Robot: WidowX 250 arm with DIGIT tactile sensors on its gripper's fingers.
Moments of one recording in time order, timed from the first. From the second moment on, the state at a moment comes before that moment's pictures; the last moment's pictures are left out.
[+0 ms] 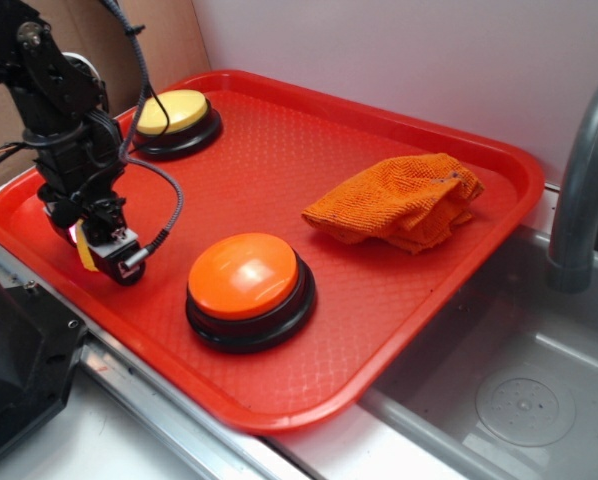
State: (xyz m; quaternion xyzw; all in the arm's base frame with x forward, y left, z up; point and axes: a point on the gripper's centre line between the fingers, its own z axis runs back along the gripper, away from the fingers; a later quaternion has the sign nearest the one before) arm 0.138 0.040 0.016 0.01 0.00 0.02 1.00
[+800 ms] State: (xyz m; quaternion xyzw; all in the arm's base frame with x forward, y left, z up) arm 0.140 0.029 0.140 0.01 0.00 0.03 1.00
